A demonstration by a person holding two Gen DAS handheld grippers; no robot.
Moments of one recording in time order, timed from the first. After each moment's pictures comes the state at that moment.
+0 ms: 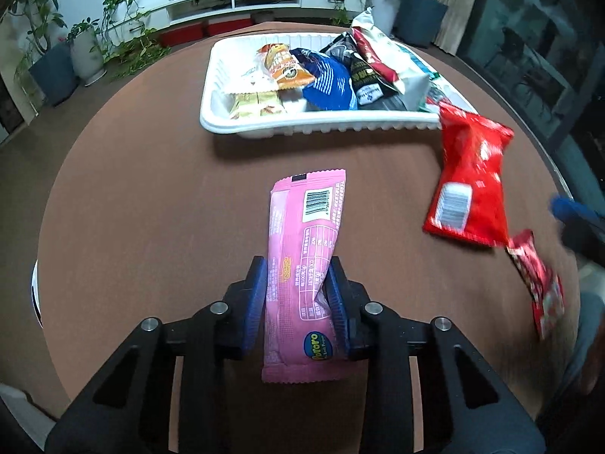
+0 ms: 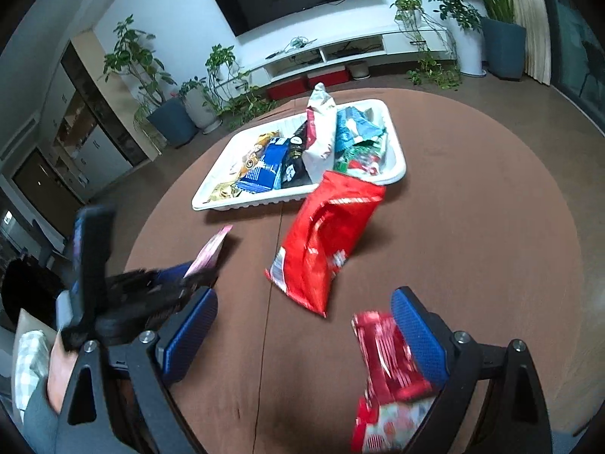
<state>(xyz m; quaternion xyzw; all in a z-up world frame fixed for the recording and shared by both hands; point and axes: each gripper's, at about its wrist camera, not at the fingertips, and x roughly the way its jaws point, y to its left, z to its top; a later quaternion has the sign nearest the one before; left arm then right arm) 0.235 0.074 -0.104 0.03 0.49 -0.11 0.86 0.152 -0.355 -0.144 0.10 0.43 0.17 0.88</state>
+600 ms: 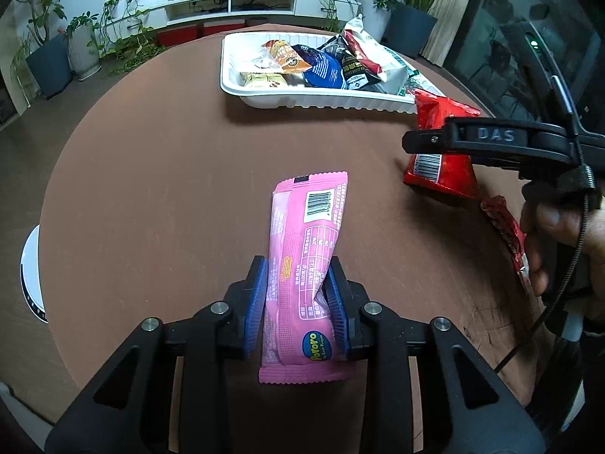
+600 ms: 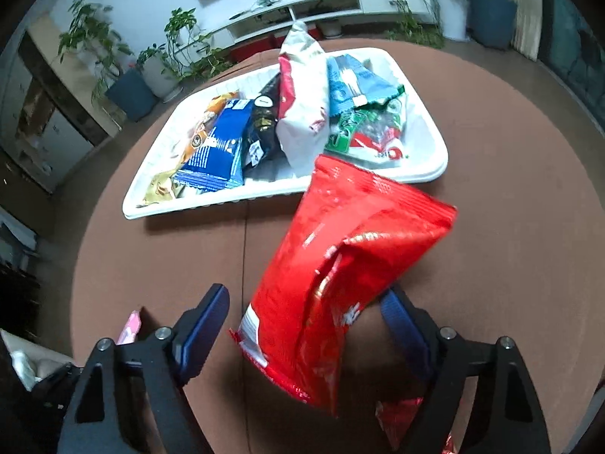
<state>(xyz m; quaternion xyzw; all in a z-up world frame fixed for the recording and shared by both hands) 0.181 0.094 -0.105 0.00 0.48 -0.13 0.87 0.225 -0.315 -0.187 0.07 0.50 0.11 0.86</state>
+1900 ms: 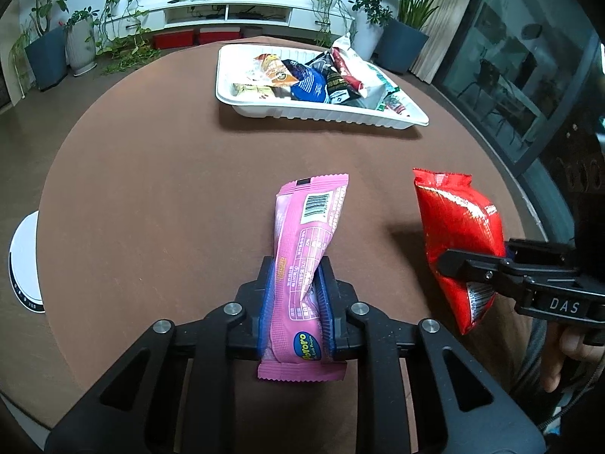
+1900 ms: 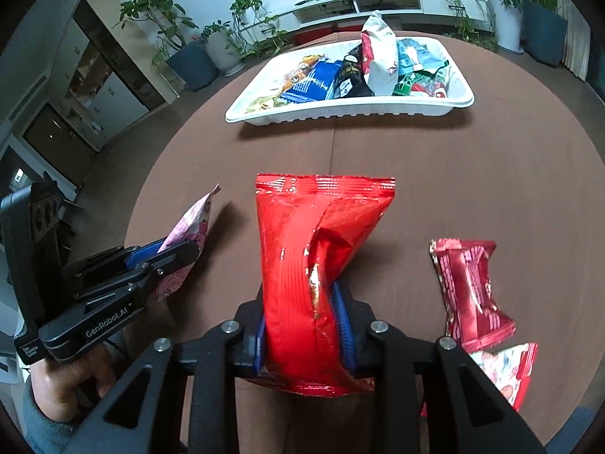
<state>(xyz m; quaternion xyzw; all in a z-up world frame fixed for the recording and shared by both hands) 0.160 0.092 -0.090 -0.04 0.46 -0.15 0.87 0.108 -0.316 -0.176 0.07 0.49 0.23 0.84</state>
